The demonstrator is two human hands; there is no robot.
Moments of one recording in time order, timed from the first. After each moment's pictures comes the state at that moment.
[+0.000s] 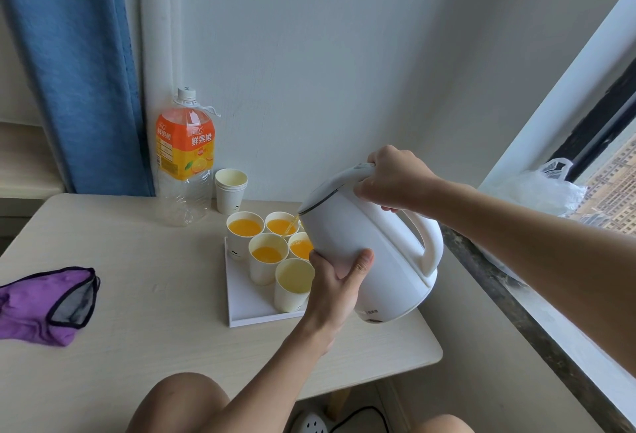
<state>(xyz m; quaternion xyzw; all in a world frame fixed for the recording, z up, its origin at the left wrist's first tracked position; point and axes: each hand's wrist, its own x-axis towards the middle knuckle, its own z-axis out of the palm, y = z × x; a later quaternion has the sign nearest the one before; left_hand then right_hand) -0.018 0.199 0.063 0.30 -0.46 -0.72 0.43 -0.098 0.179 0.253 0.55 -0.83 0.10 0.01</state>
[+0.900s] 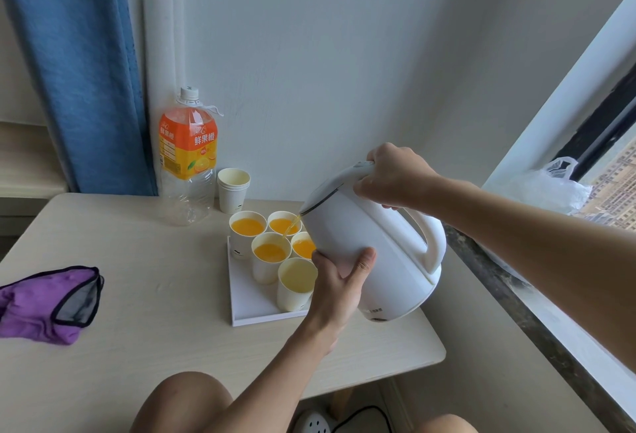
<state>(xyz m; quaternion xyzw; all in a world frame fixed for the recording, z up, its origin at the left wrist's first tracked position) -0.015 0.202 0.070 0.30 -0.46 -0.72 0.42 -0.094 0.176 0.255 0.55 -0.83 0.08 0.02</state>
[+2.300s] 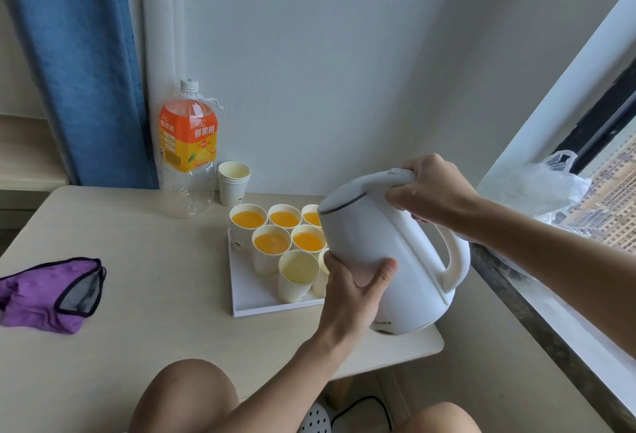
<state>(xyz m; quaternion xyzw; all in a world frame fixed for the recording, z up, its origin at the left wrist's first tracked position) -0.015 0.229 0.071 0.33 -0.53 -0.67 0.41 -0.119 0.224 0.245 0.53 -0.82 0.21 -0.02</state>
